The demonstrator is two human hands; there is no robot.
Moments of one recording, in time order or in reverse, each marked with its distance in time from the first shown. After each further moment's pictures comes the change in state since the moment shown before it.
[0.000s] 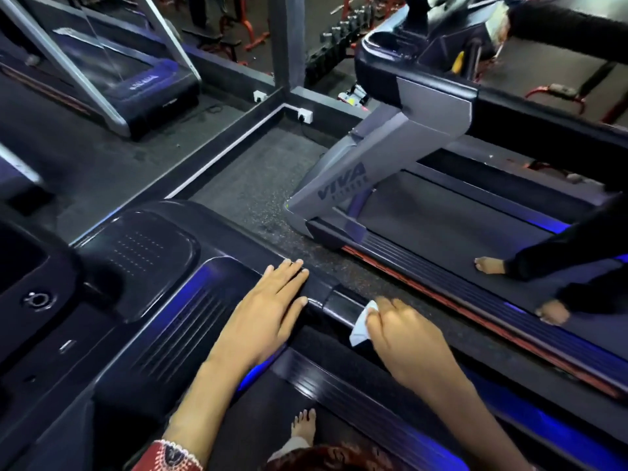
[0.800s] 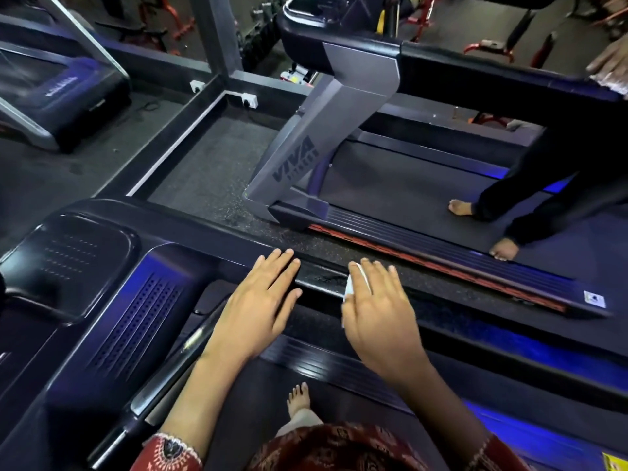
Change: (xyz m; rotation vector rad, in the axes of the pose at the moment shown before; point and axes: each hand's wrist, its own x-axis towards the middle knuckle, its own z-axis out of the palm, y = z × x) left_hand -0.008 0.043 0.028 0.025 0.107 0.246; right_hand -0.031 -0.001 0.061 0.168 0.569 0.304
